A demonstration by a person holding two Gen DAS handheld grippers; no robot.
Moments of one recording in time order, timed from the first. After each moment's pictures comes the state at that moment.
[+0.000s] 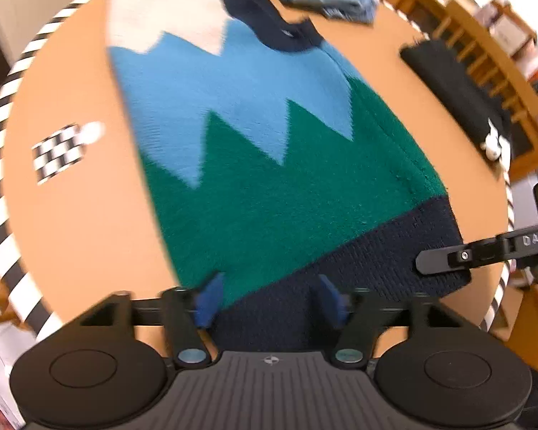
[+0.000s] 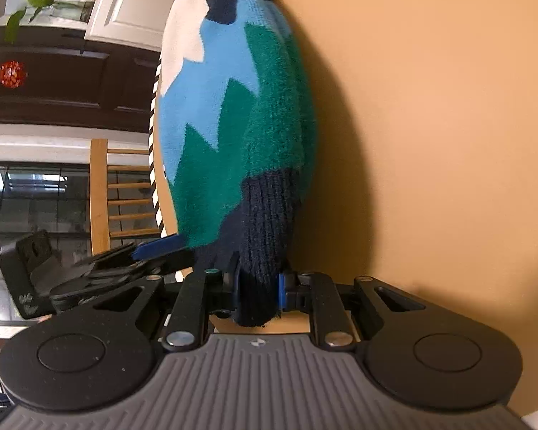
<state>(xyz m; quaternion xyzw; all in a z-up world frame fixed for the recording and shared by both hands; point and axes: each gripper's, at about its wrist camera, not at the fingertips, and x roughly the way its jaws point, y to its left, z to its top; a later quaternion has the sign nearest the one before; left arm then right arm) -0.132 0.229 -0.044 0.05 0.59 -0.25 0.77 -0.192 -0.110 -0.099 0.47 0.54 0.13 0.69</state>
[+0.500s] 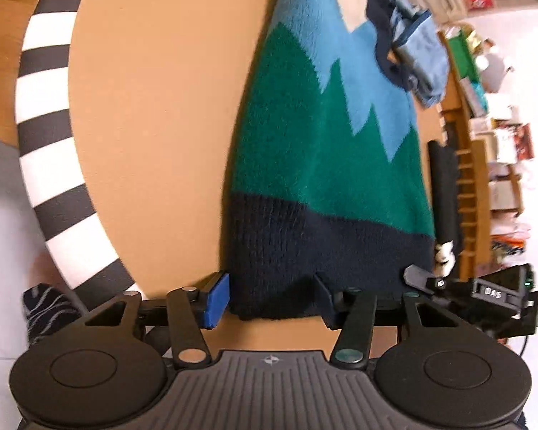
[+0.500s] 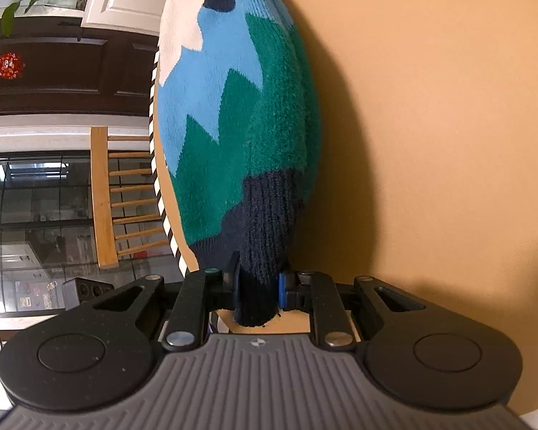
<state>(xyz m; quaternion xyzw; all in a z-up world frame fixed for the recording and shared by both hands) -0.170 0.315 -0.119 -0.30 0.63 -0.20 0.69 -0.182 -0.120 -0.102 0.47 0.56 0.14 0.67</state>
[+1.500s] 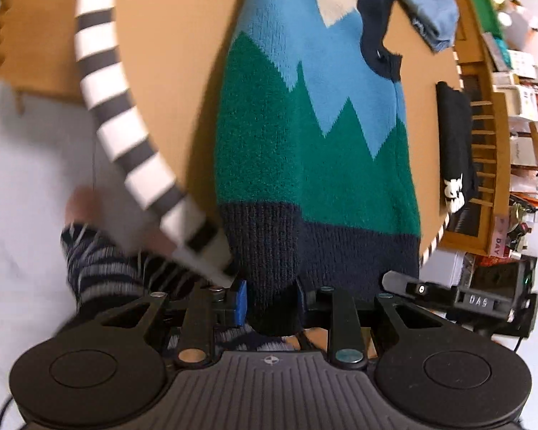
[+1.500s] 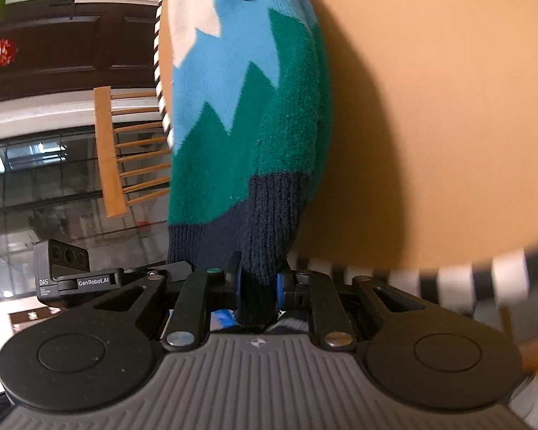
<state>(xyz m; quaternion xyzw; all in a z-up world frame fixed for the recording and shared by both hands) -0.216 0.295 -0.016 -0.22 0.72 -0.17 0.63 -0.259 -0.083 -0.054 0.49 0.60 0.15 0.62</state>
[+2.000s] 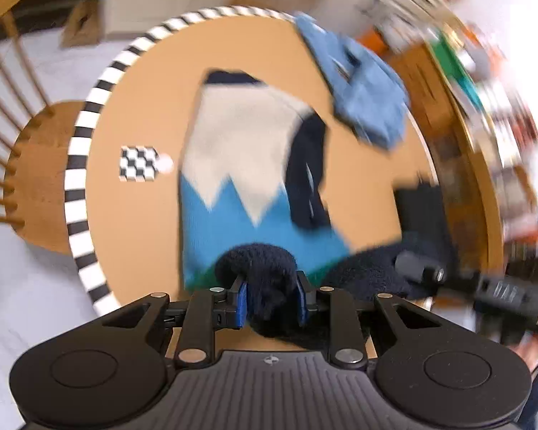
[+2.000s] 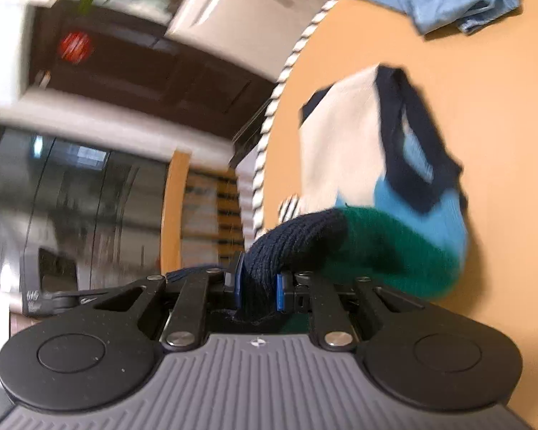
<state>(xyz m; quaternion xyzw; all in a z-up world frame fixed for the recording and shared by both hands) -0.054 0.250 0.119 -0.18 0.62 -0.13 0.75 -0.067 -0.098 0.059 0.44 0.49 0.19 0.73</state>
